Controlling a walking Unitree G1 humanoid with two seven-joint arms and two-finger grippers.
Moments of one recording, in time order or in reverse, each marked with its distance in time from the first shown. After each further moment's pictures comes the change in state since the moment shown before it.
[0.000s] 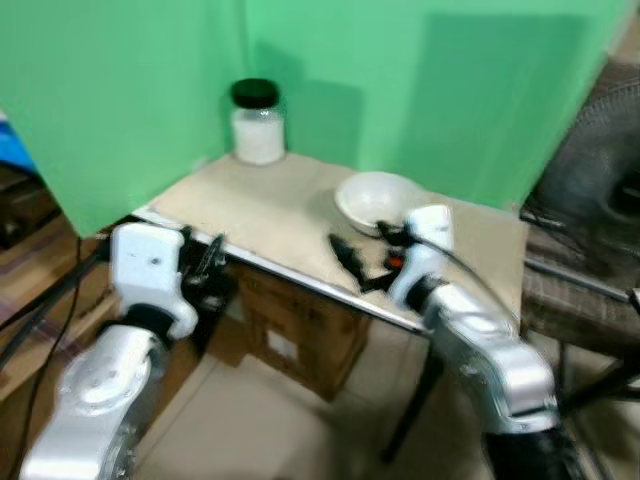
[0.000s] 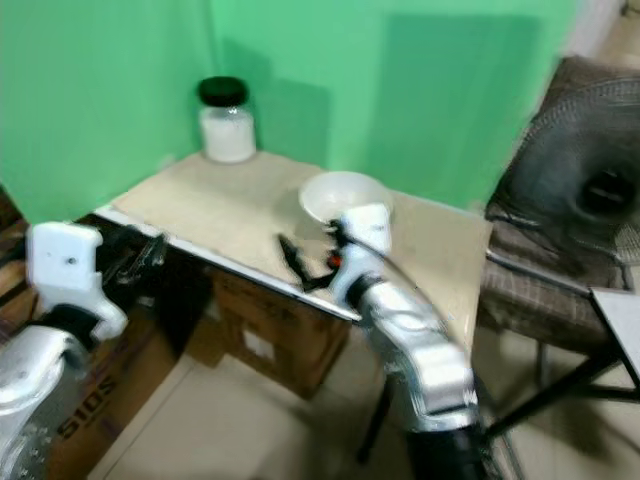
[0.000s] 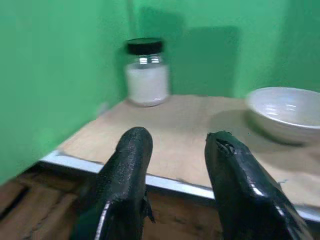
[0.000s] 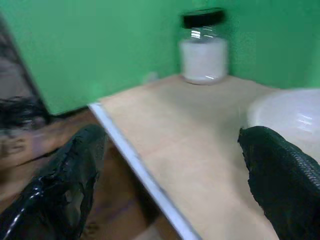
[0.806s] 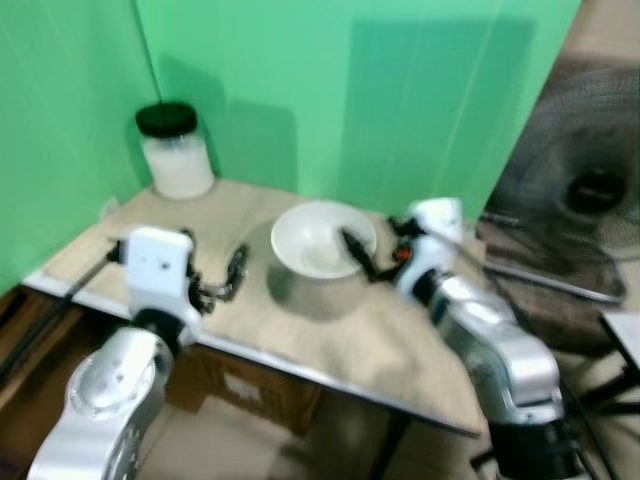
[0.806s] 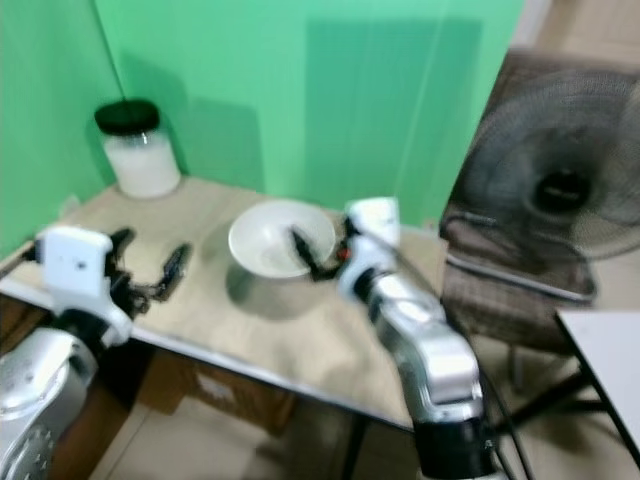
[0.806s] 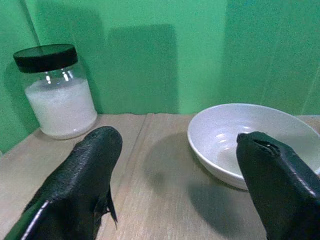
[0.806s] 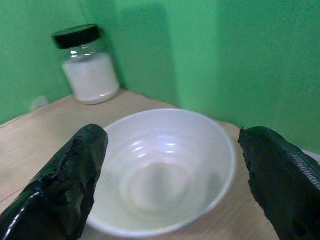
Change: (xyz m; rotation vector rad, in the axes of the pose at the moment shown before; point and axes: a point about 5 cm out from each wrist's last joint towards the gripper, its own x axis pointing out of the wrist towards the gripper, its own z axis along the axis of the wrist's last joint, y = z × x) left arm -0.001 -0.012 -0.002 0.007 0.021 -0.079; right arm -0.005 -0.024 0.003 -0.003 0.028 -0.128
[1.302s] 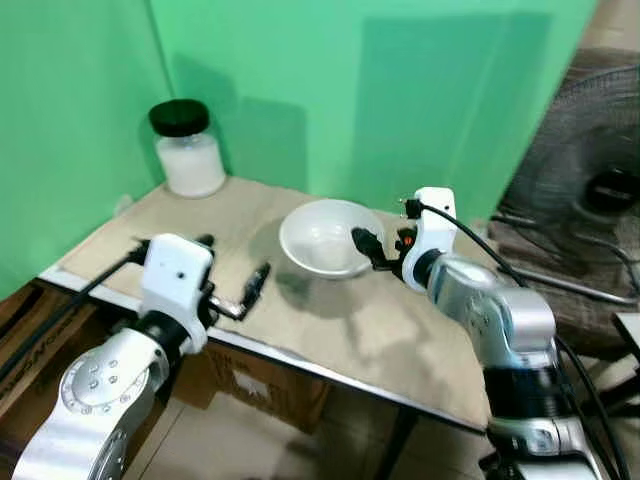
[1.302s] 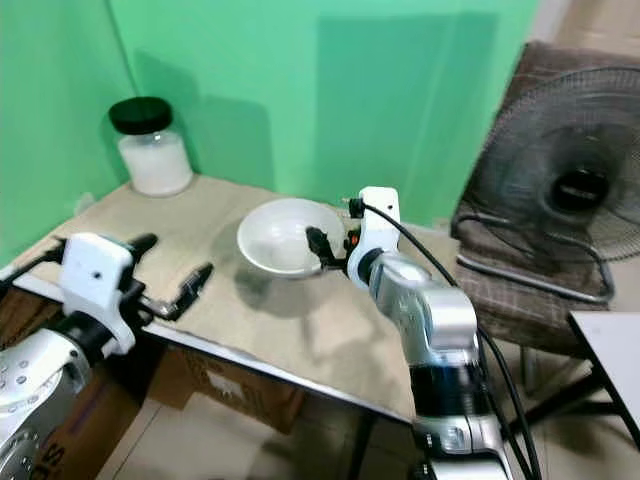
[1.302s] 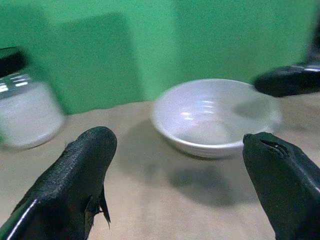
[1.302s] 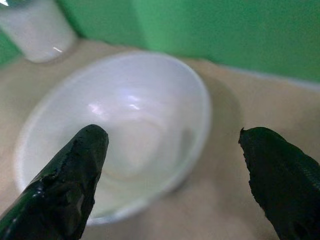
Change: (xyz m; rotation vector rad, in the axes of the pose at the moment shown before) left arm -0.002 -0.007 -0.003 0.072 0.046 -0.242; right arm 0.025 -0.027 0.001 0.111 0.278 -0.180
